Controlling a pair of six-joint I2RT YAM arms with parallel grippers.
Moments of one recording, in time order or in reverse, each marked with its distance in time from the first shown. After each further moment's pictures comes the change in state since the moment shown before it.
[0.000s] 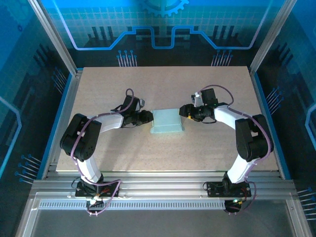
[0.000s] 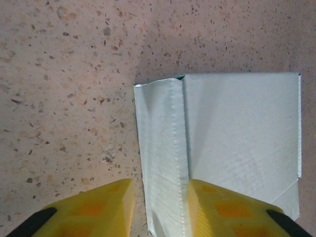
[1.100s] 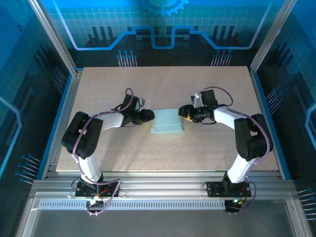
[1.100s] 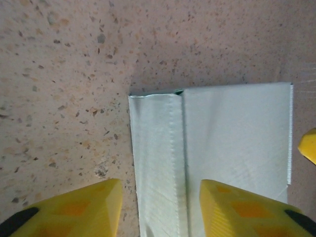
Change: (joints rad) left arm 0.011 0.051 0.018 0.041 0.056 -0.035; right arm 0.000 0.010 -0.029 0.059 -0.057 0.055
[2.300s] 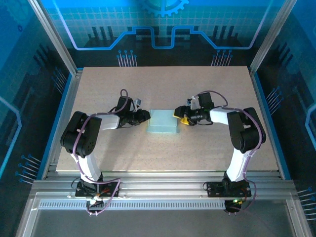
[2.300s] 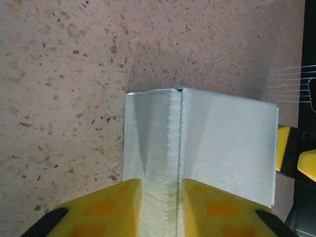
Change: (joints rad) left arm 0.077 -0.005 -0.088 0.155 0.112 -0.015; right arm 0.009 0.138 -0.003 0.158 -0.154 0.119
